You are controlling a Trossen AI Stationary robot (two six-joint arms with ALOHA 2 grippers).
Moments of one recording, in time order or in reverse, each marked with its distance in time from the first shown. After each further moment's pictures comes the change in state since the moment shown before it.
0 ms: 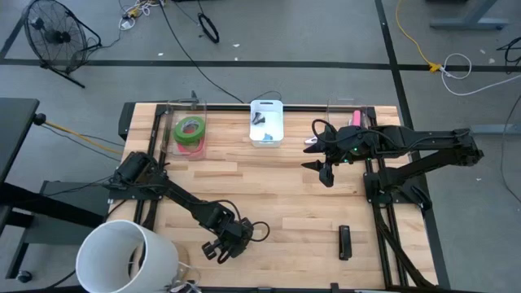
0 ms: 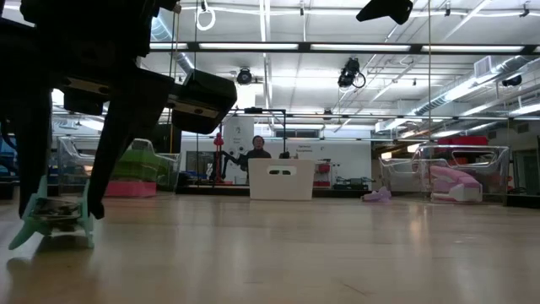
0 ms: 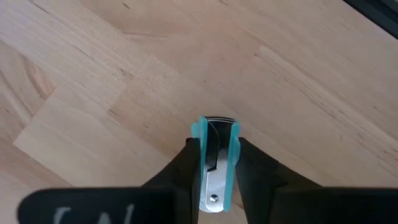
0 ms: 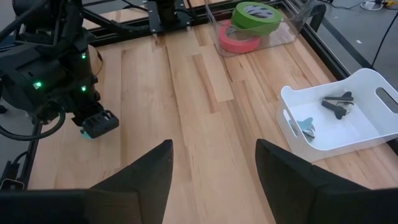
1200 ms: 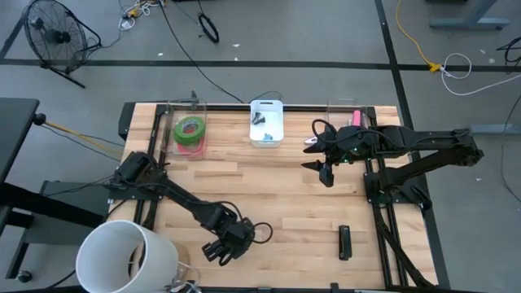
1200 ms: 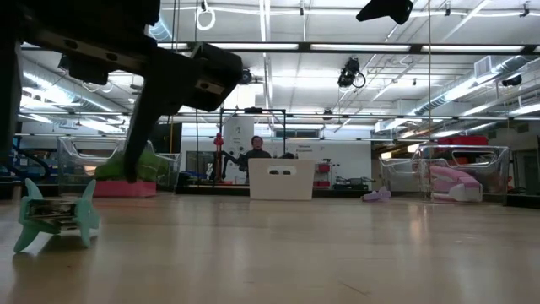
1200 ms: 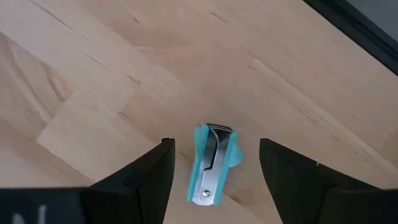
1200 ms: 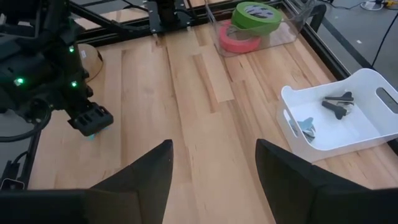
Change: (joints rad) left arm -0.001 0.001 0.101 -0.131 -0.004 -0.024; right arm 0.000 0.000 0.000 0.000 0.000 -0.001
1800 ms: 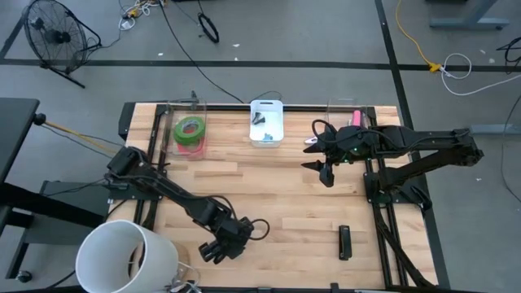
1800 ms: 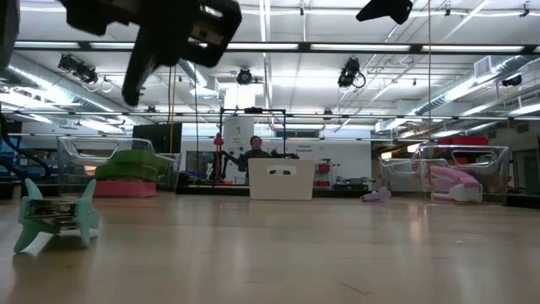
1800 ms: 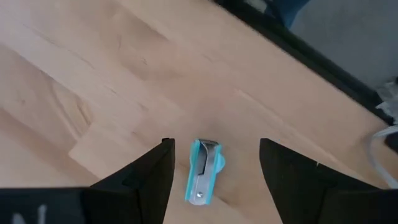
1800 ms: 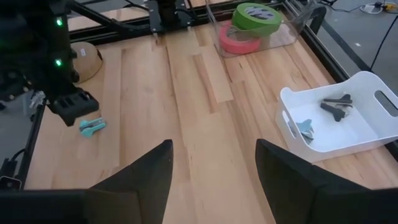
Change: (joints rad) left arm -0.007 -0.096 0.000 0.001 0.030 -0.002; right arm 0.000 0.000 0.000 0.000 0.000 -0.014
